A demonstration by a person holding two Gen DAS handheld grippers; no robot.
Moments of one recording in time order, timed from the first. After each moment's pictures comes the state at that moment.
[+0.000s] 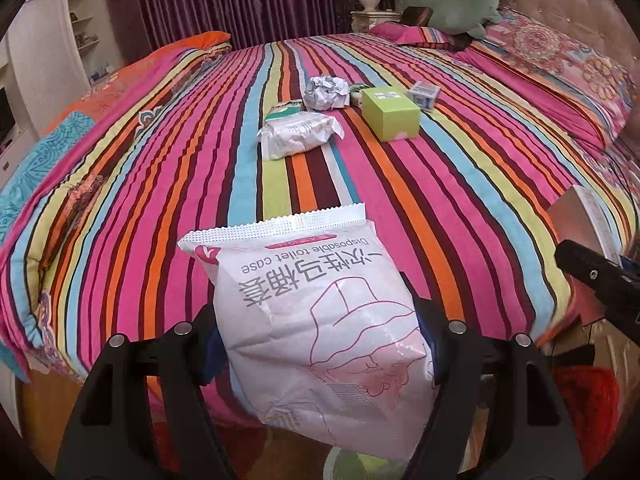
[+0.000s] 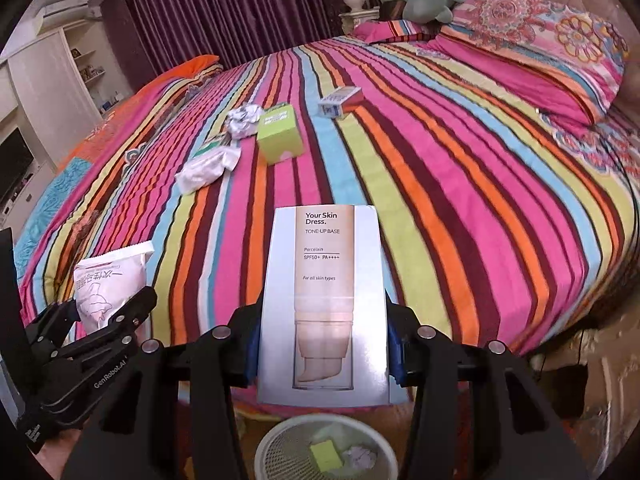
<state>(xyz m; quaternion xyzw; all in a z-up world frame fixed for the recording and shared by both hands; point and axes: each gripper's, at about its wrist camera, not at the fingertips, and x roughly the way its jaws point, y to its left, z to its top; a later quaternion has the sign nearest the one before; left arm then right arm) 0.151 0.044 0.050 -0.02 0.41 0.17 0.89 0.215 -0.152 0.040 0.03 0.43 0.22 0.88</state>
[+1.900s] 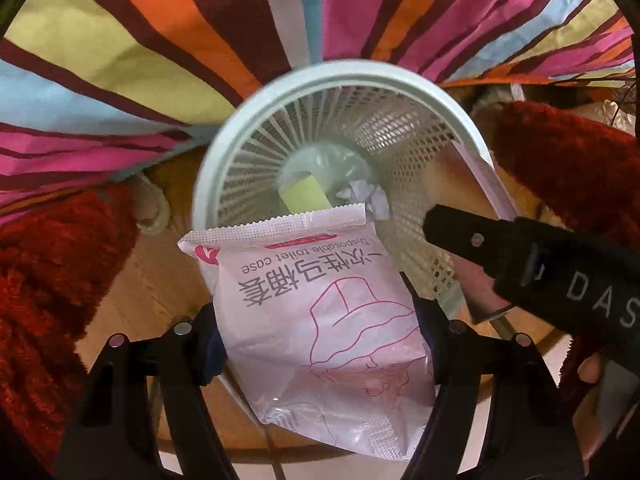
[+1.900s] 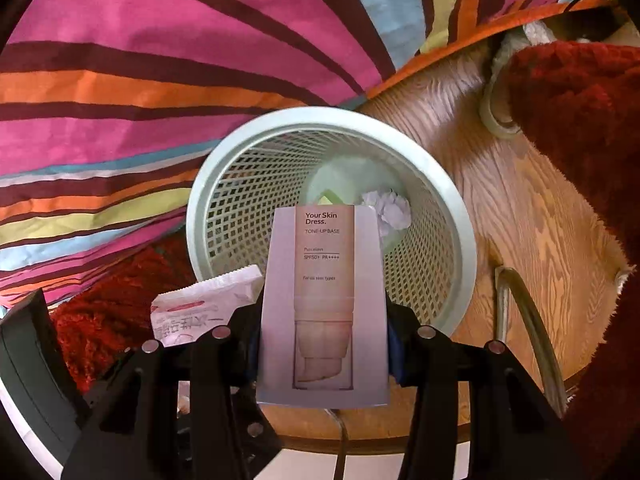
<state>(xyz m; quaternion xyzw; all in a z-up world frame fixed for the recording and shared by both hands) 0.078 -0.021 -0.244 -0.12 0.78 0.02 0.61 0.136 -0.166 -0.236 0.11 0.81 0.10 0.57</state>
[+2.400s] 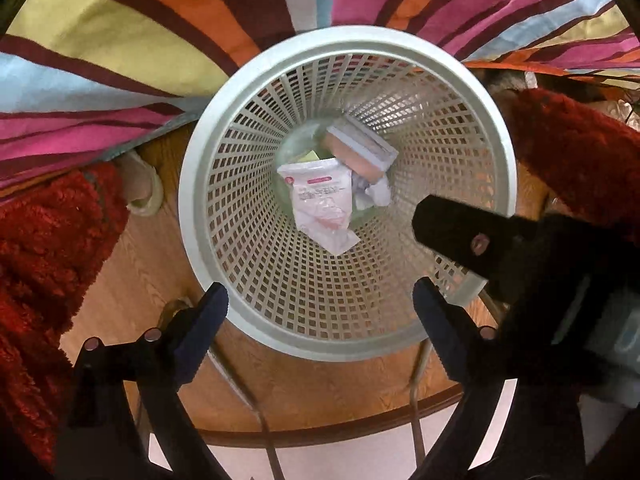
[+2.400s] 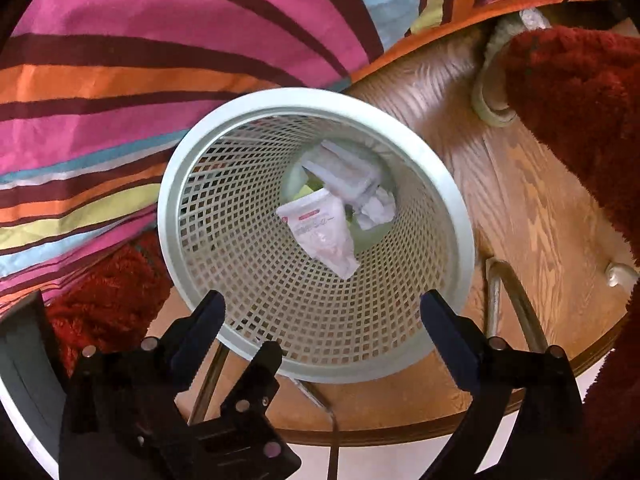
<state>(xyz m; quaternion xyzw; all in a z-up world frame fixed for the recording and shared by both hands) 0.076 -0.023 -0.261 -0.12 0.80 0.03 0.58 0.133 -0.165 -0.253 0.09 0.82 0.07 0.56</state>
